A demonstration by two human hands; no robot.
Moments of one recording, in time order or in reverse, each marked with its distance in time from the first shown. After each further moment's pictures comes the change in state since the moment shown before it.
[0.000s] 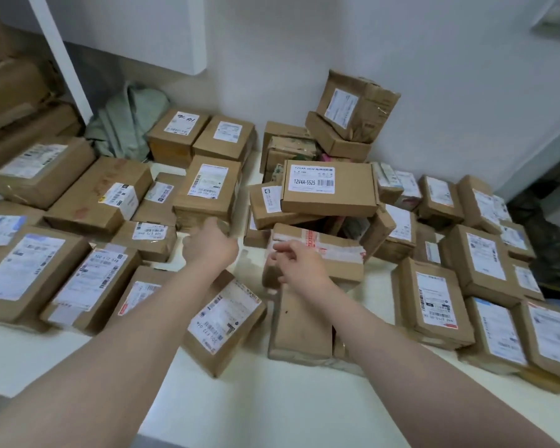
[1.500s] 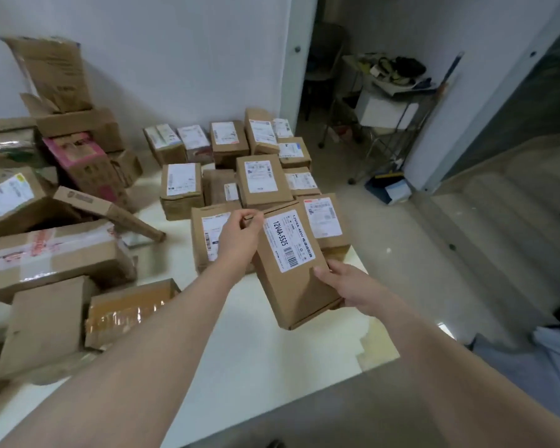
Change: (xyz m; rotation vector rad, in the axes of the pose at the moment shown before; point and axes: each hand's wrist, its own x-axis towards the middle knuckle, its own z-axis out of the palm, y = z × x) left_hand -0.284 0.270 0.299 -0.587 -0.480 0.393; right_hand -0.228 0.334 -0.349 0.407 0.133 0.486
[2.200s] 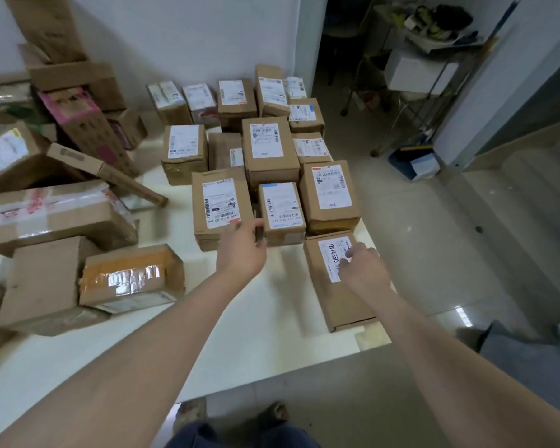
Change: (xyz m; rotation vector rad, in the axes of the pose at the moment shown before) left_hand -0.021 -0.071 0.019 0.657 -0.020 0.126; right_hand 0.018 0.039 -0.004 -0.676 0.437 0.039
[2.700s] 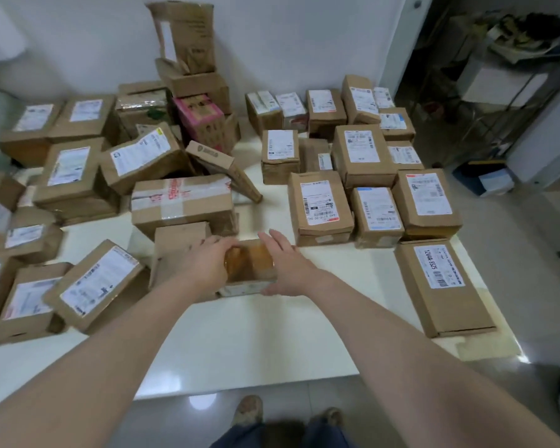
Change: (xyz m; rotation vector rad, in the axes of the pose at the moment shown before) left_hand -0.049 -0.161 -0.190 0.560 -0.158 -0.041; right_hand -0.089 -0.239 0.127 -0.091 -0.399 -0.728
